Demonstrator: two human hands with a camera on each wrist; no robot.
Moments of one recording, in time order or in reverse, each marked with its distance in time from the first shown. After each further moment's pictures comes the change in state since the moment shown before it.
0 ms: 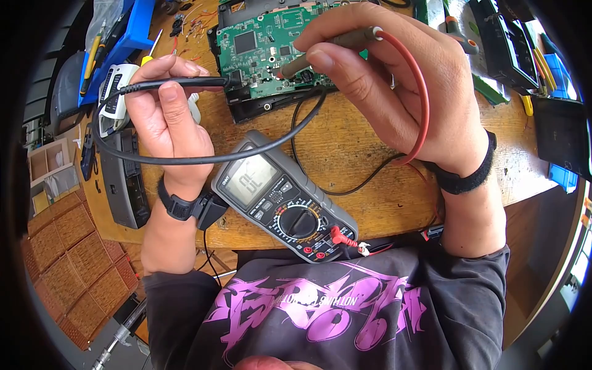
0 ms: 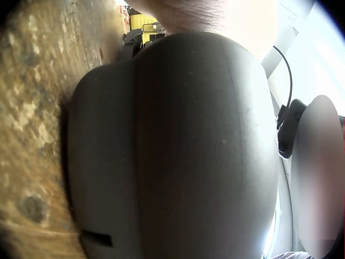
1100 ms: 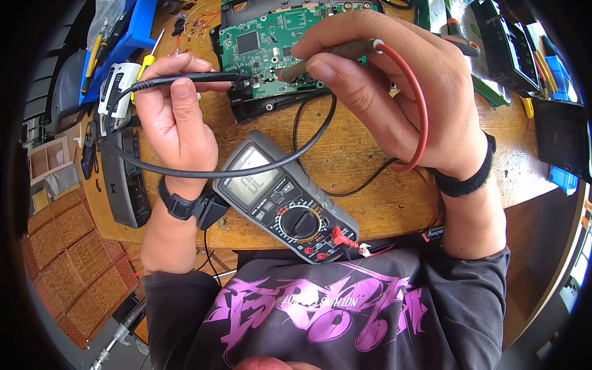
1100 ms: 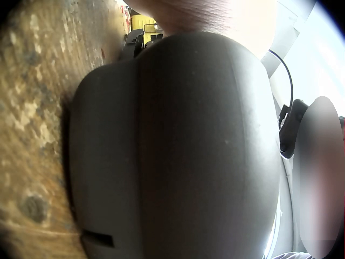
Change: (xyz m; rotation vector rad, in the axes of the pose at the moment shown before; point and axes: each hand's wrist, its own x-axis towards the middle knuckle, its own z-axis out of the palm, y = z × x) left_hand 0.001 0.001 0.002 0.046 -0.035 -0.024; right_hand 0.000 -0.003 0.000 0.010 -0.017 -0.030
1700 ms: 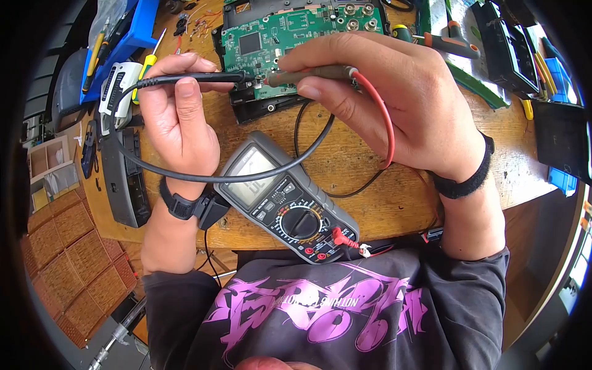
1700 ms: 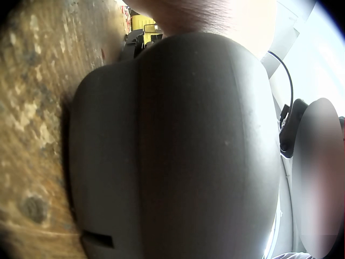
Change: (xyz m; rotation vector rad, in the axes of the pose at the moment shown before) left_hand 0.000 0.002 0.000 0.006 -0.010 -0.013; right_hand 0.007 0.005 0.004 -0.051 -0.113 -0.065
